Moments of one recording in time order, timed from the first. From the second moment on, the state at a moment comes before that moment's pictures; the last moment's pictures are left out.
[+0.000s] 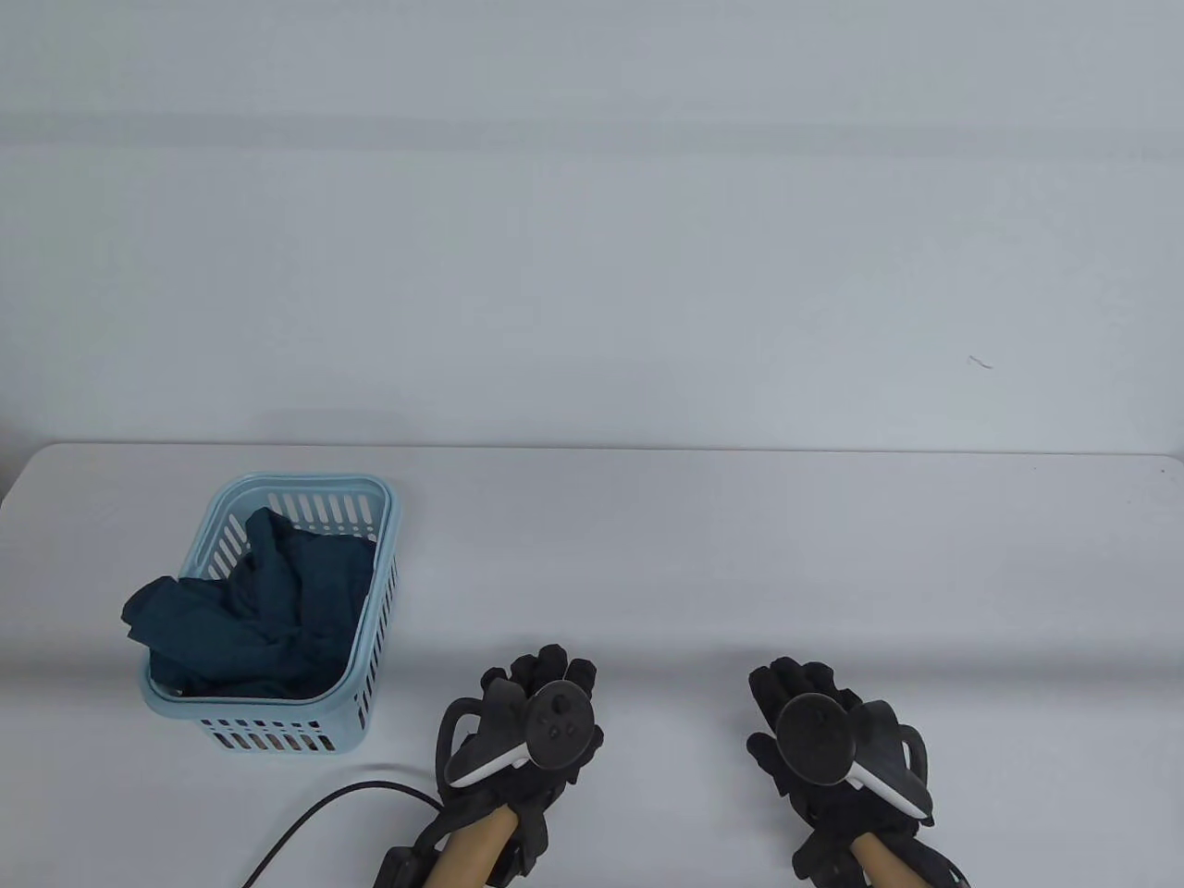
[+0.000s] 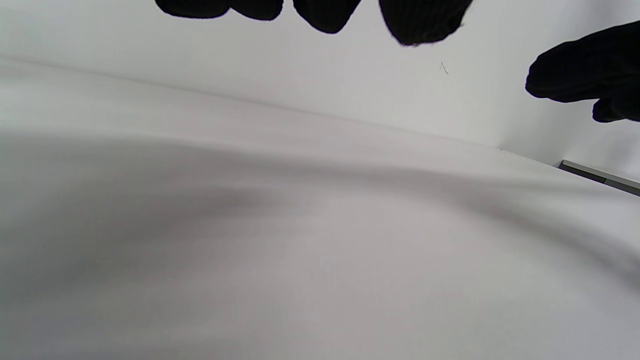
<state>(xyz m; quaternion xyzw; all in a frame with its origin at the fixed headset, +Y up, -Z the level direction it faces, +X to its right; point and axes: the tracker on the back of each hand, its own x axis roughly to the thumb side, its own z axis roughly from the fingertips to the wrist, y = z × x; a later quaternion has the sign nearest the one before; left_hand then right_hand) -0.087 -0.716 -0.347 -0.07 -0.21 0.10 0.97 0.193 -0.716 -0.330 0.12 0.05 0.98 0.12</state>
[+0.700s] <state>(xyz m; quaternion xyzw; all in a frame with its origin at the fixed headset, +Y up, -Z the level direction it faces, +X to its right) -0.188 -0.616 -0.383 -0.02 -0.06 0.05 1.00 0.194 -0.716 -0.329 0.12 0.06 0.98 0.12</state>
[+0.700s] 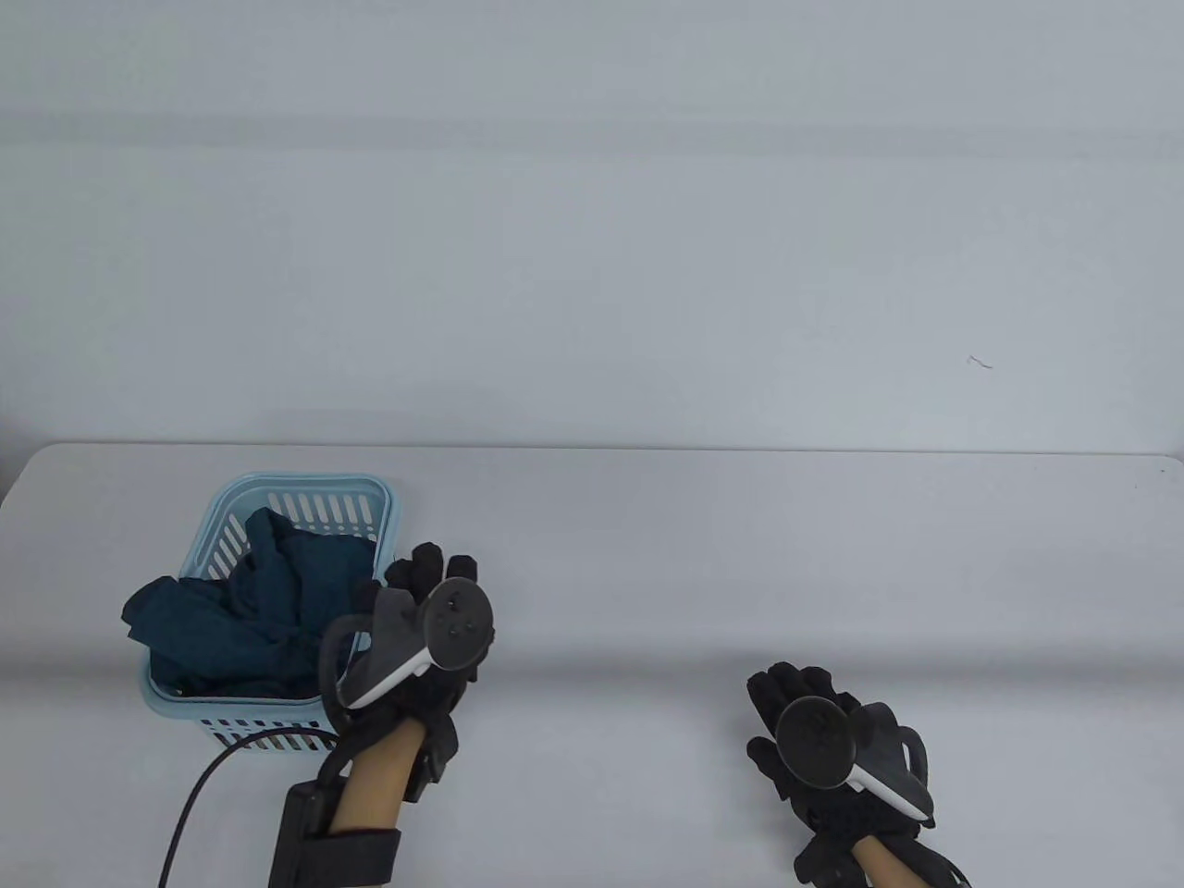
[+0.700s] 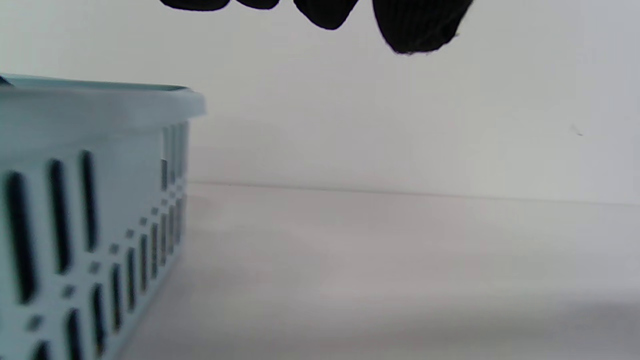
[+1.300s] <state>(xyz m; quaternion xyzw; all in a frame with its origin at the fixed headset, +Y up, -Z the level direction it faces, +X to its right) -0.289 -0.613 -0.435 -0.15 0.06 0.02 0.99 0.194 -0.719 -0.329 0.12 0.07 0.98 0.12</state>
